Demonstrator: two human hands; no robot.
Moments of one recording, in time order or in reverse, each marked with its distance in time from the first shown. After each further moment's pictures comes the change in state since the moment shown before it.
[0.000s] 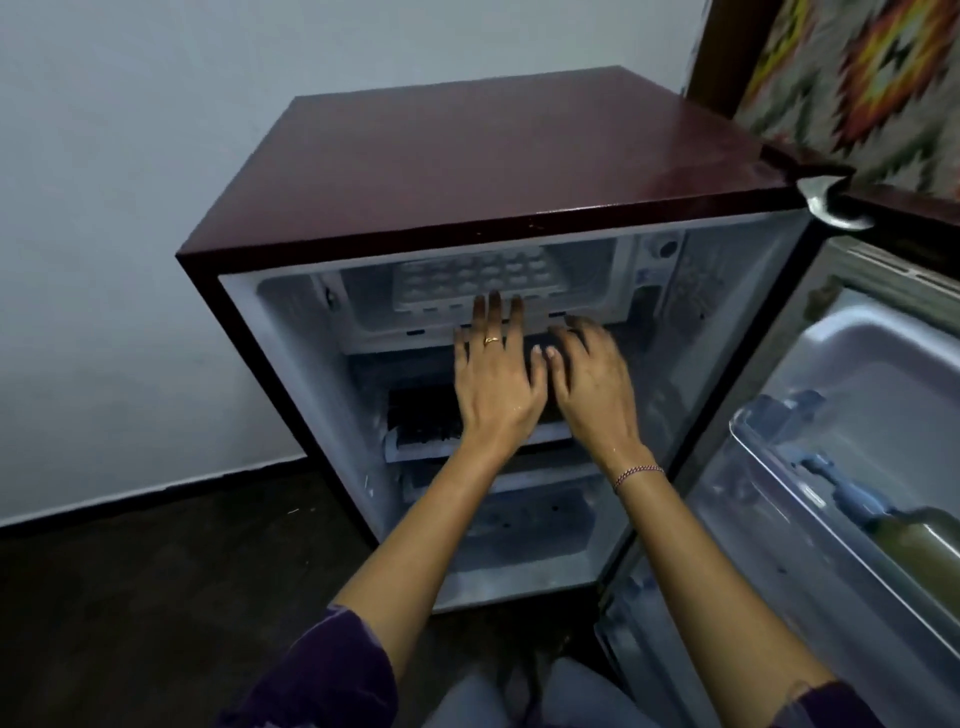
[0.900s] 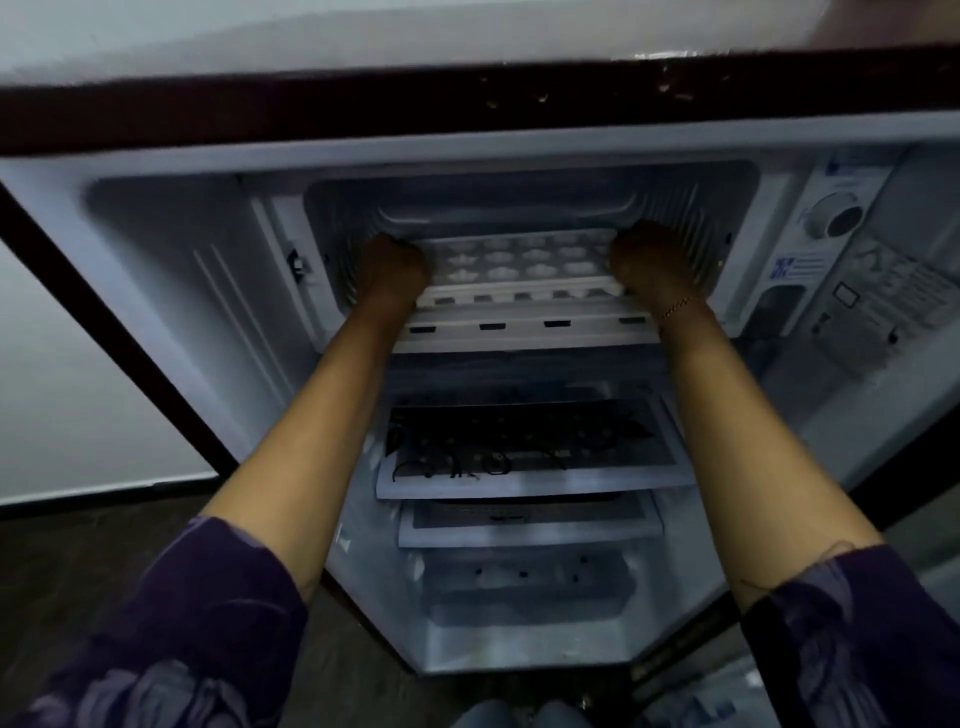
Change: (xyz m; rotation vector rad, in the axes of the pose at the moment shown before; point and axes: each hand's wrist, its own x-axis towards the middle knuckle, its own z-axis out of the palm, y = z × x) left_hand 0.153 -0.140 0.025 -0.585 0.057 -0.695; right_hand 0.181 0.042 0.084 0.089 -0.321 0.459
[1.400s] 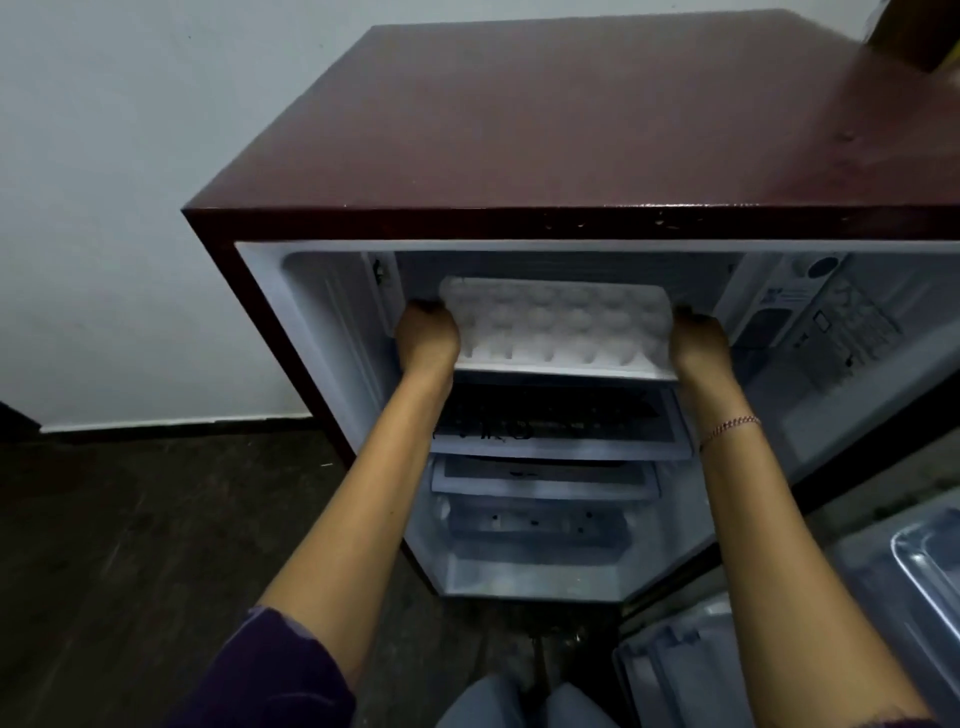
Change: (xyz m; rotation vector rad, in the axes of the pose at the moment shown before) left_hand -0.085 -0.010 -0.038 -0.160 0.041 -0.258; right_hand -0.089 0.028 -0.023 0.433 -0.026 0.224
